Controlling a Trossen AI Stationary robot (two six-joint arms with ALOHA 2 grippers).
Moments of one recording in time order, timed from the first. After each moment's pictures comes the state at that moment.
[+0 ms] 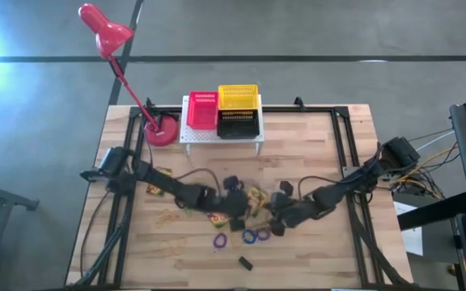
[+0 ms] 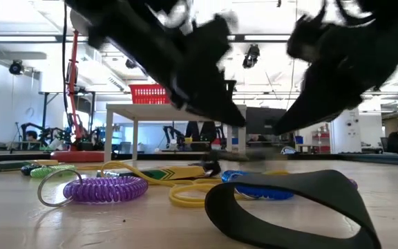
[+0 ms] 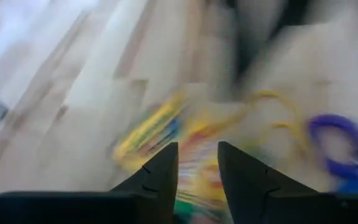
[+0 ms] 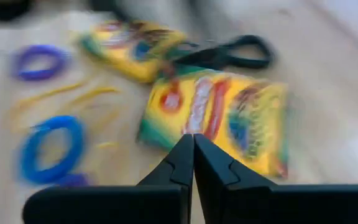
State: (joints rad) left arm -0.28 1.95 1.11 0.12 -0.39 -0.20; right arm 0.46 1.61 0.67 0.10 0.54 0.64
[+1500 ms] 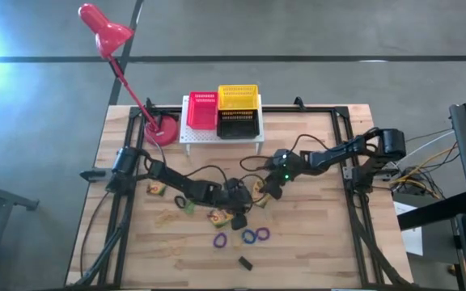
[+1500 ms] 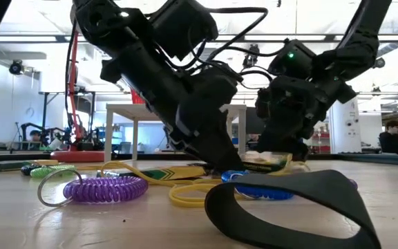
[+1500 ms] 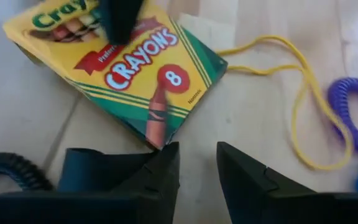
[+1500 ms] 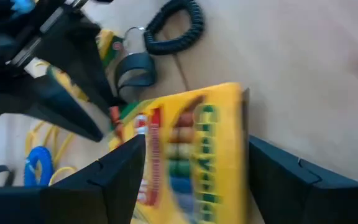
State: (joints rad) left arm -0.18 2.07 1.11 0.14 -0.17 -0.35; right arm -0.13 1.69 0.54 0.34 -0.35 0.56
